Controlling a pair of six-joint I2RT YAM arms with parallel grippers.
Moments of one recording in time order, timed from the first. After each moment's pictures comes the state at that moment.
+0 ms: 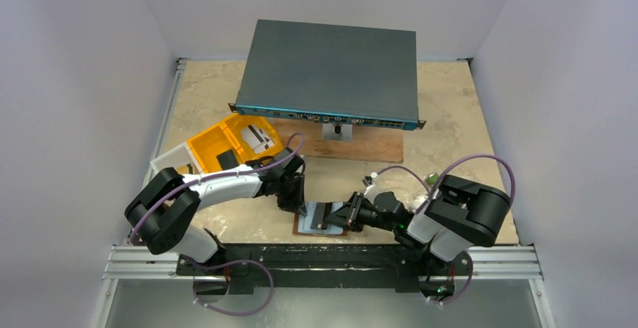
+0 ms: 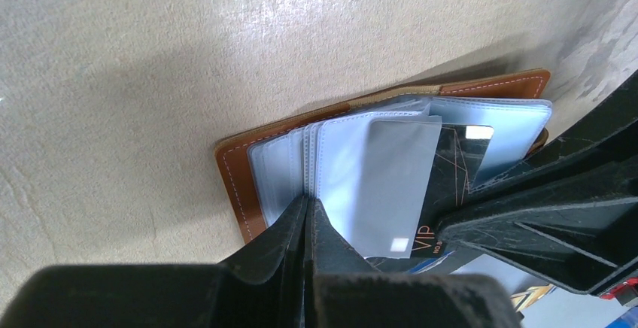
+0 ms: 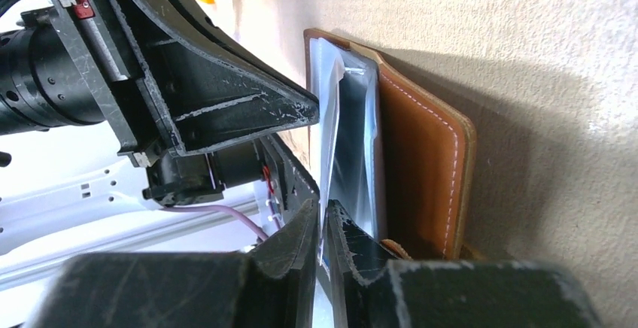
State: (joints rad) left arm -0.78 1.49 0.72 -0.39 0.23 -0.77; right arm 0.96 1.59 0.05 1.17 -0.18 1.44
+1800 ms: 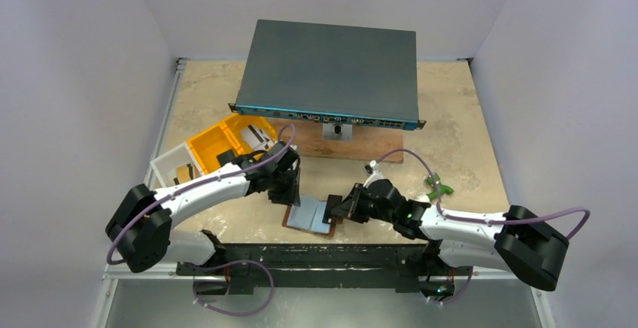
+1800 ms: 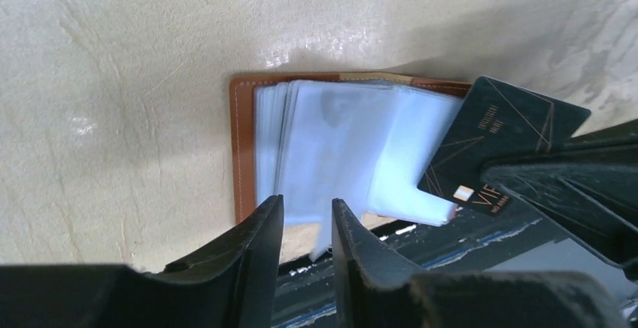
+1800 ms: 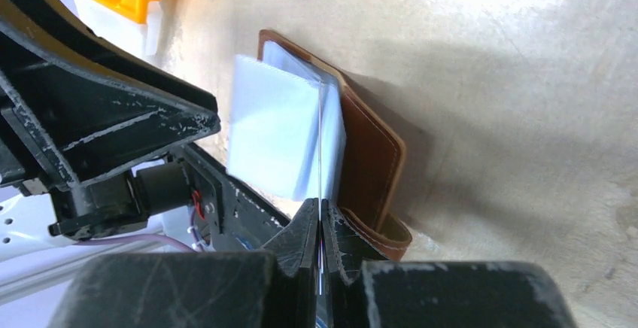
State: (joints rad) left arm -0.79 1.35 0.80 -0.60 0.09 -0.71; right arm 0.96 1.10 0.25 0.28 -0.04 1.19
